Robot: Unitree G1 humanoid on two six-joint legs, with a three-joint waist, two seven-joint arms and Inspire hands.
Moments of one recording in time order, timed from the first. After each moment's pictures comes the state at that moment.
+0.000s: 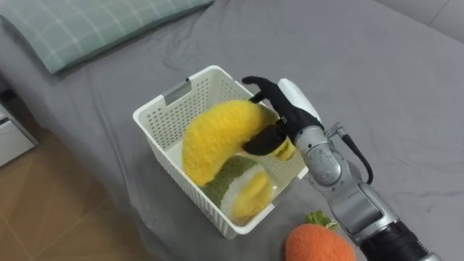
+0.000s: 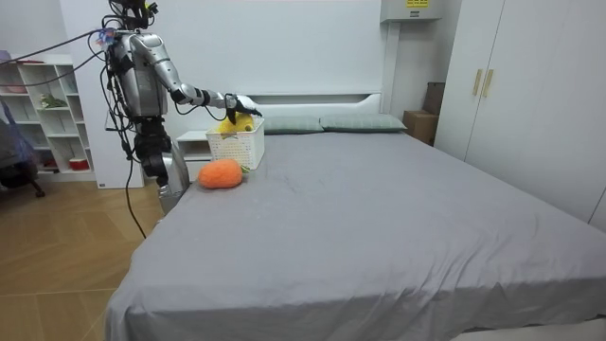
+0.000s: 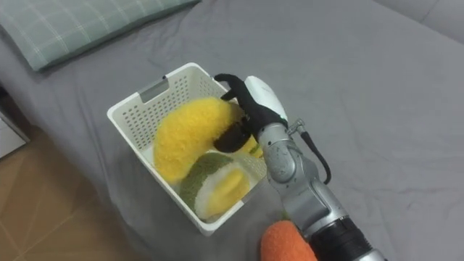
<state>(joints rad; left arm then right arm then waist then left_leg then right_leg) 0.19 0.20 0.06 0.96 0.19 0.17 0.29 -0.35 -0.30 0.44 0.23 -0.33 0.18 -0.07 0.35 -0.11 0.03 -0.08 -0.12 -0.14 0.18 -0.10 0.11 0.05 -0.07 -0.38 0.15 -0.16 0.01</state>
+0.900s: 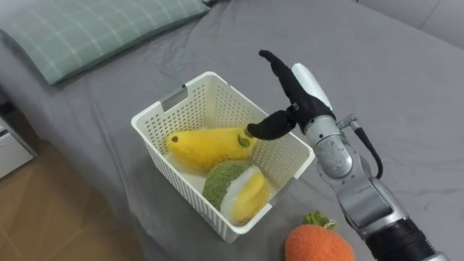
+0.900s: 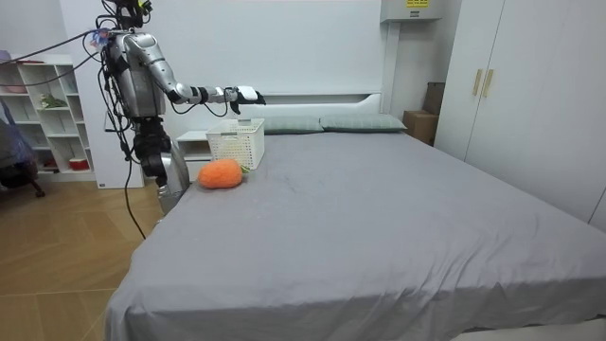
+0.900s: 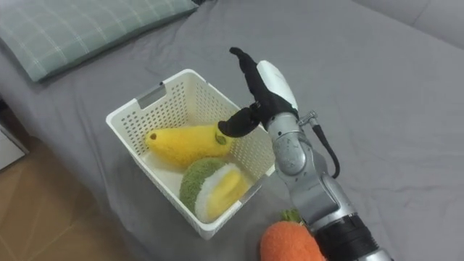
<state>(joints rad) 0.19 0.19 0.08 0.96 0.19 0.15 0.27 -0.35 -0.30 0.34 0.20 -0.32 0.12 -0.10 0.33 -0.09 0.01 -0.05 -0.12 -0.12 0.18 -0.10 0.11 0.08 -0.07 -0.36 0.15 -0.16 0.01</state>
